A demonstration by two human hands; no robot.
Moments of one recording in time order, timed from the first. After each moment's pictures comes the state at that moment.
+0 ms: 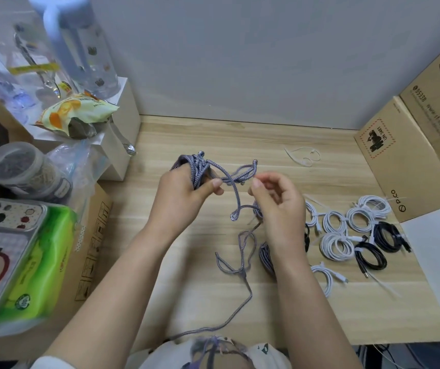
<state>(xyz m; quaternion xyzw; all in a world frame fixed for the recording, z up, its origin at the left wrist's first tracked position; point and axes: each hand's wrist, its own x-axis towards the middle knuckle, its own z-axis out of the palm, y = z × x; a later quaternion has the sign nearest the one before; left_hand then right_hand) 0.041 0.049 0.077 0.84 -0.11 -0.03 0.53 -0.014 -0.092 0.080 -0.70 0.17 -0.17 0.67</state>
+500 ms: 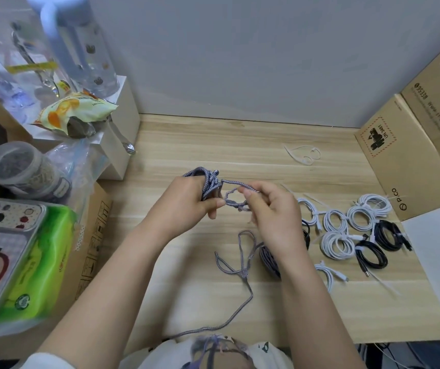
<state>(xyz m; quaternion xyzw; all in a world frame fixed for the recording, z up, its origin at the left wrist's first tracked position) 0.044 0.051 0.079 0.89 -0.19 -0.14 0.38 -0.014 -0.098 0.077 -0.81 0.15 -0.07 0.56</state>
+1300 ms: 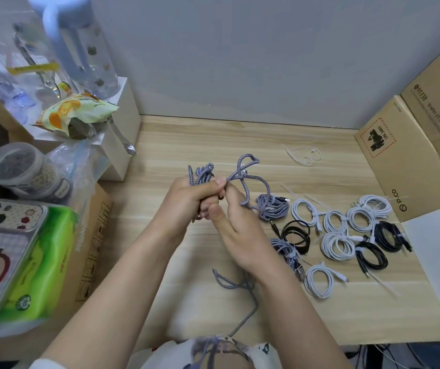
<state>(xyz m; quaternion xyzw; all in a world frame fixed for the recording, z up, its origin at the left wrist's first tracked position) 0.033 0.040 0.082 0.66 0.00 -0.21 0.72 -0.016 -0.067 0.058 -0.87 -0.03 0.02 0.49</state>
